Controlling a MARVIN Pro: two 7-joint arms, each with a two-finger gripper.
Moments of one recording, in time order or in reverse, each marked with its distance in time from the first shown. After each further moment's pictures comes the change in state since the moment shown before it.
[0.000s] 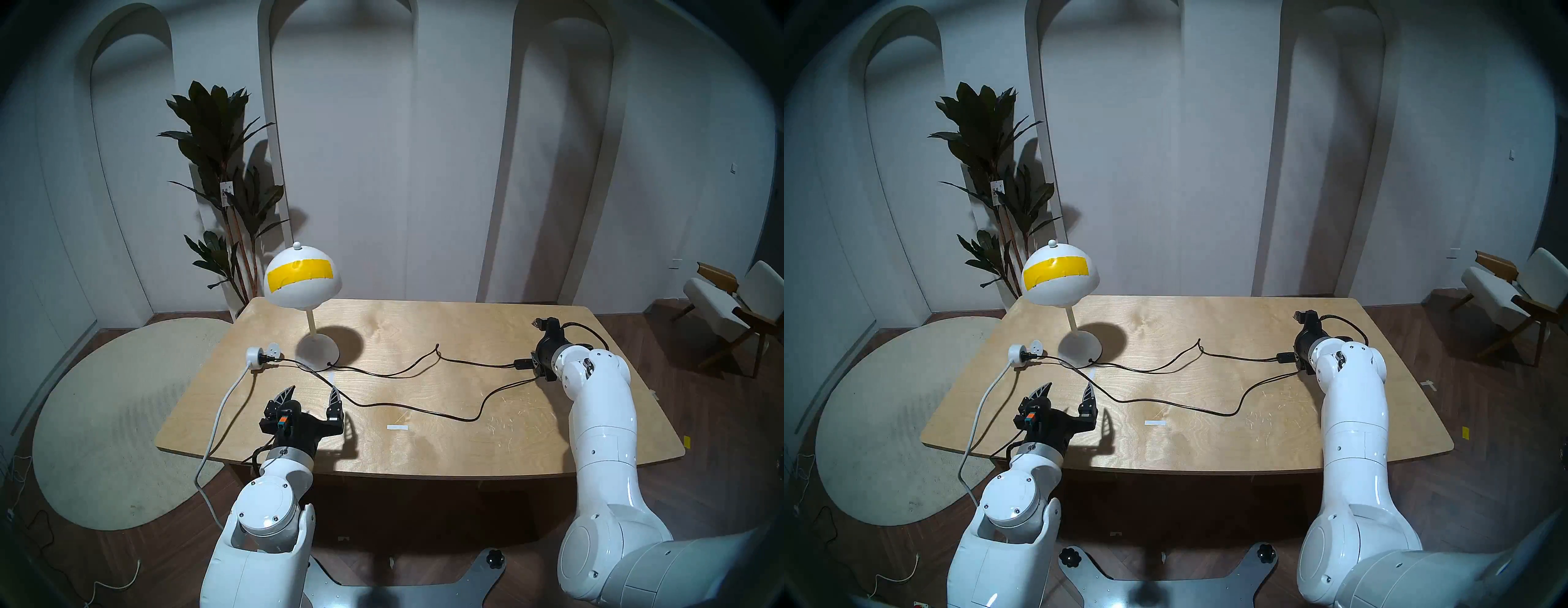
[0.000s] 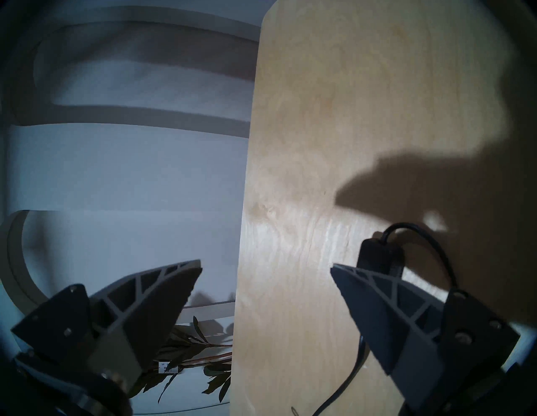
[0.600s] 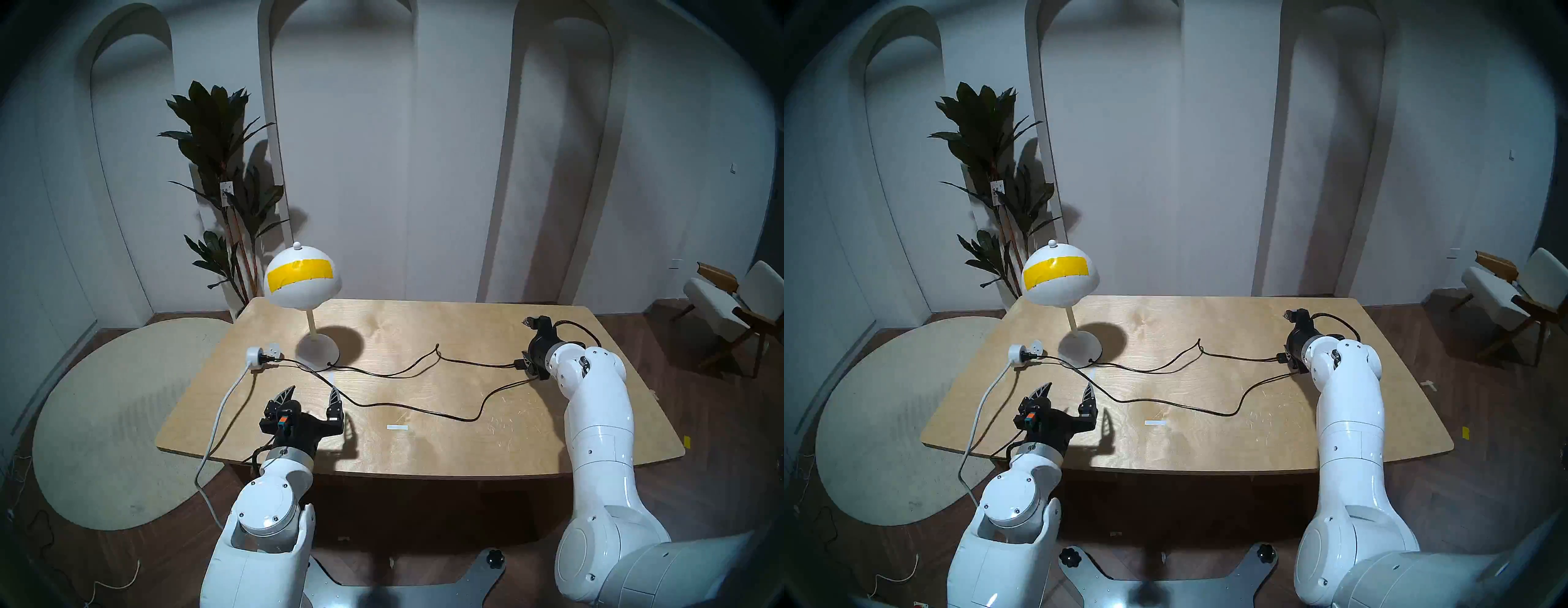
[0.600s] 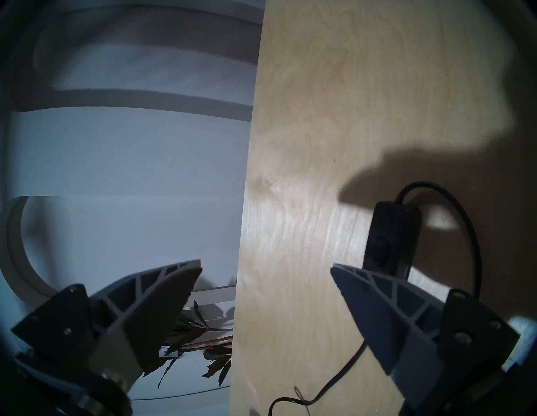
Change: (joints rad) left arm 0.000 0.000 0.000 0.000 0.000 0.000 0.000; right arm 0.013 0.003 -0.017 0.052 0.014 0.017 0.000
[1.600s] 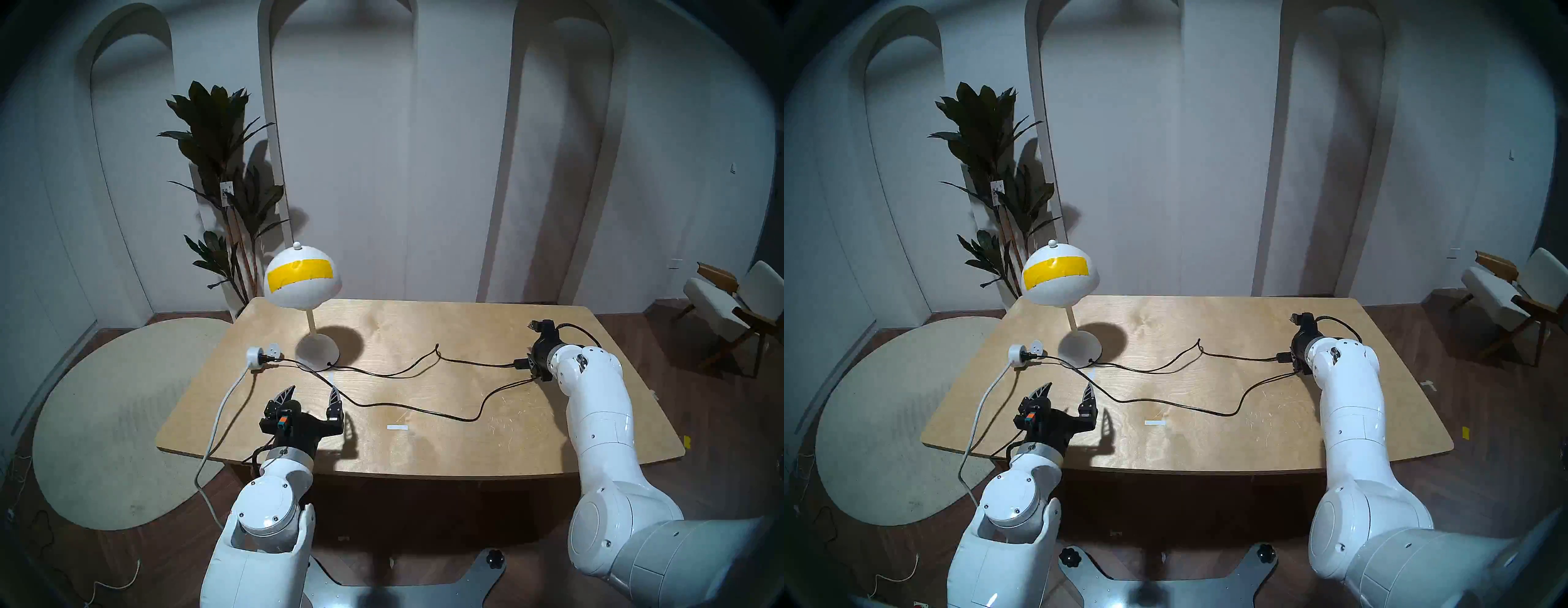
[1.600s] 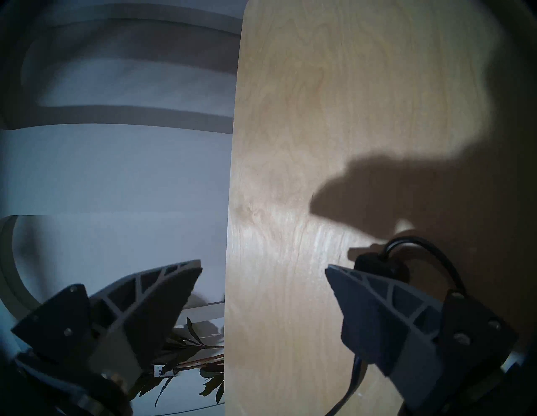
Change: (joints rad) left arm 0.000 0.000 0.000 0.000 0.000 0.000 0.000; right arm 0.093 0.059 -0.008 0.197 -0.014 -0.061 0.074
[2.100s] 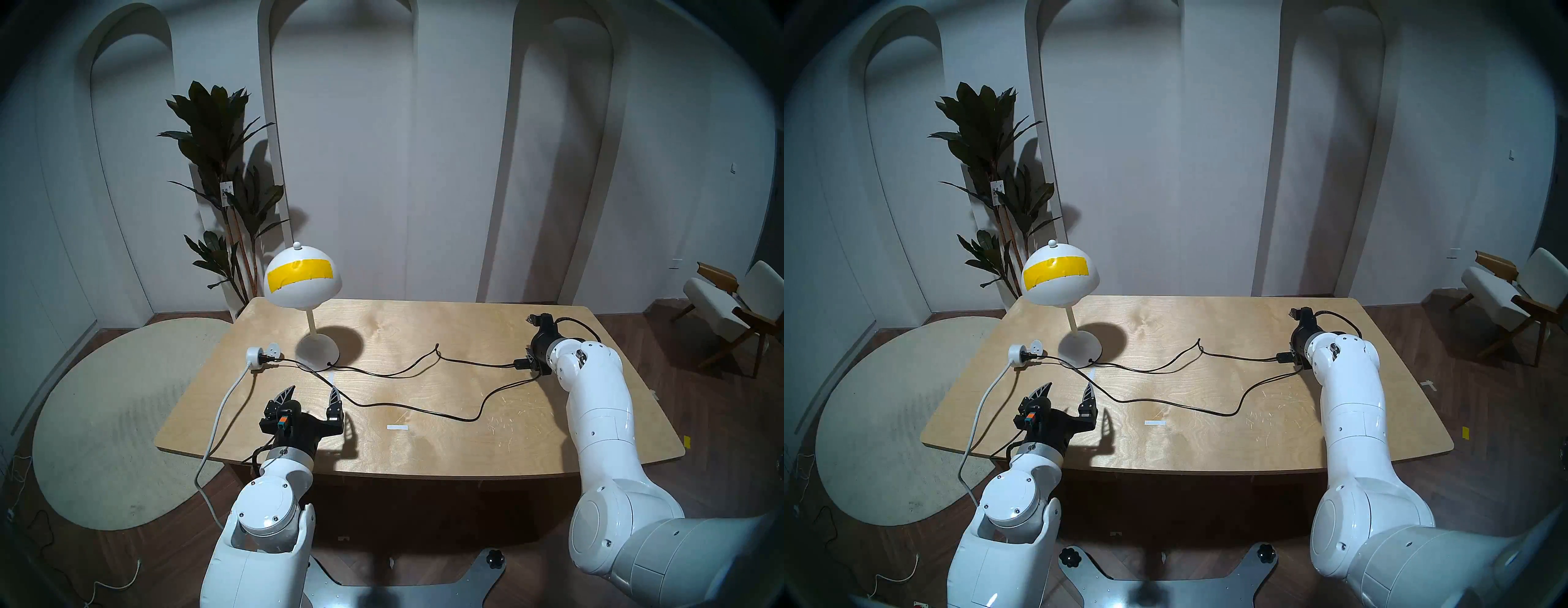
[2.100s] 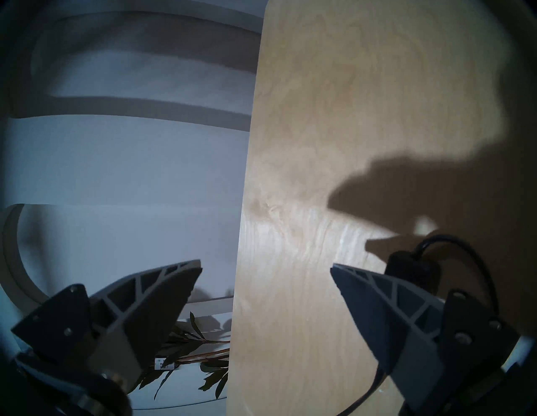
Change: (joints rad) left arm 0.000 0.000 0.000 0.000 0.000 0.000 0.000; right arm -0.003 -0.009 -0.030 -0.051 -0.006 0.022 0.003
